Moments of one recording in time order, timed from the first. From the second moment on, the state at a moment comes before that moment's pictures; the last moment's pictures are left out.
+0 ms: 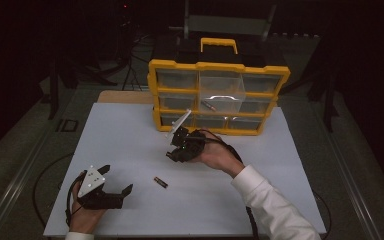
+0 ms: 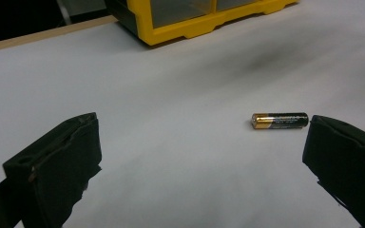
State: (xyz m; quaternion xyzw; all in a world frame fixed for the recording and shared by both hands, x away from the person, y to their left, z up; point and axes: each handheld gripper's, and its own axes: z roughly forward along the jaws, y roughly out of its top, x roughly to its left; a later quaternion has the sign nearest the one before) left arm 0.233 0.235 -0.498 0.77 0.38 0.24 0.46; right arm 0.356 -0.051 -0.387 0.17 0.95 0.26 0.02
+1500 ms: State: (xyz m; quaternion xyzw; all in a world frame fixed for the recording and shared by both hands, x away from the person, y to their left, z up) left arm 0.233 0.236 -0.497 0.77 0.38 0.24 0.46; right arm 0.411 -0.110 -0.211 0.29 0.89 0.34 0.14
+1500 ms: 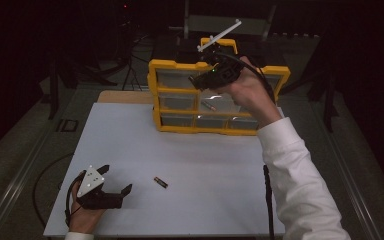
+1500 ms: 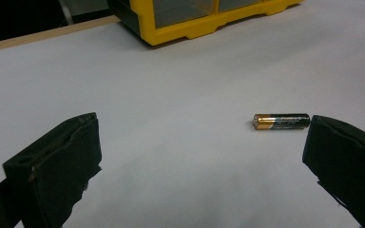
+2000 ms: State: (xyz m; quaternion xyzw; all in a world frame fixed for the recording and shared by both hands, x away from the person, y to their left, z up) left arm 0.233 0.236 -0.498 0.77 0.38 0.24 0.46; right arm 0.431 -0.144 -0.213 0.34 0.87 0.31 0.16
